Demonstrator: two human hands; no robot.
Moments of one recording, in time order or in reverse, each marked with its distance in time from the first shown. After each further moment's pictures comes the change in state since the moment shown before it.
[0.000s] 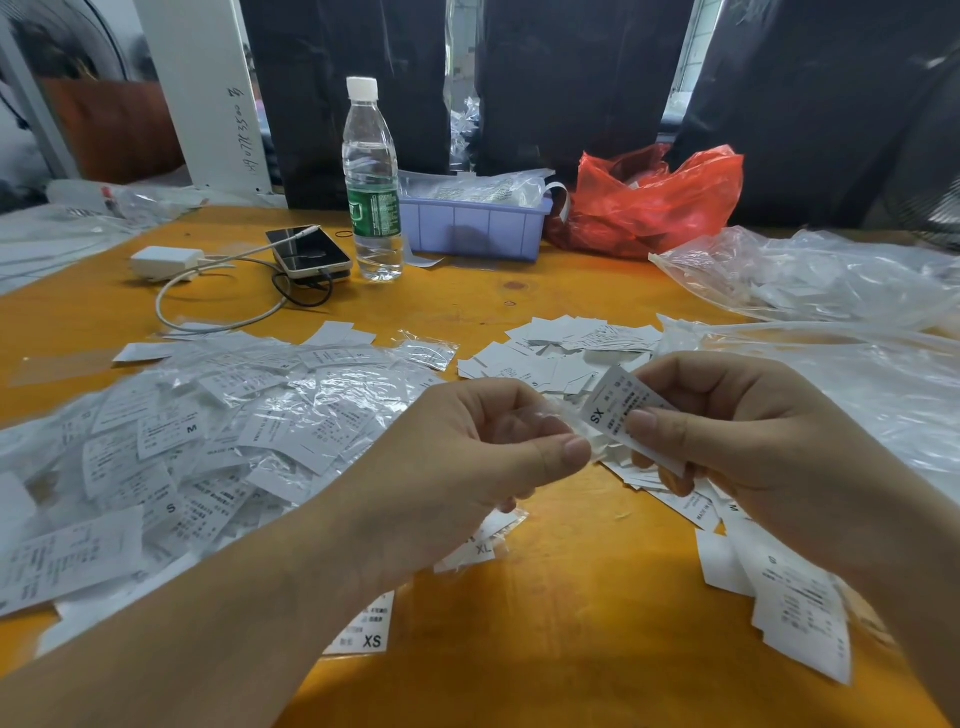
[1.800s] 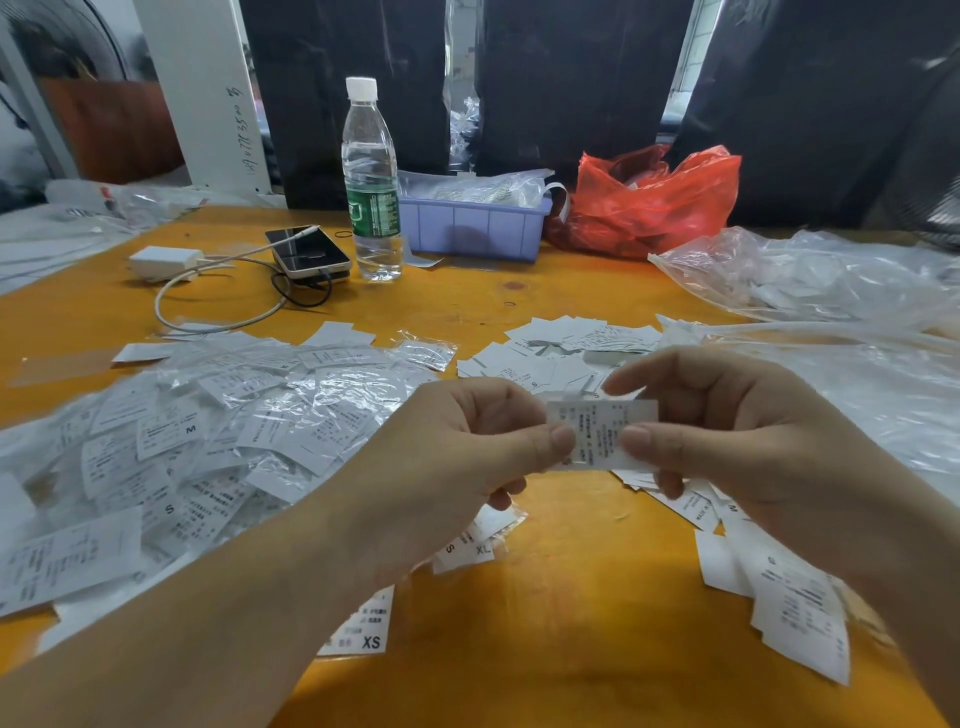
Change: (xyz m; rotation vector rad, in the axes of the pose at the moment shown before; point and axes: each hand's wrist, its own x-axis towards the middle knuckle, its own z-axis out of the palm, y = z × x) left_hand -0.003 0.008 0.001 -0.011 0.047 -0.097; right_hand -0.004 -0.007 0.004 0.031 -0.003 0.019
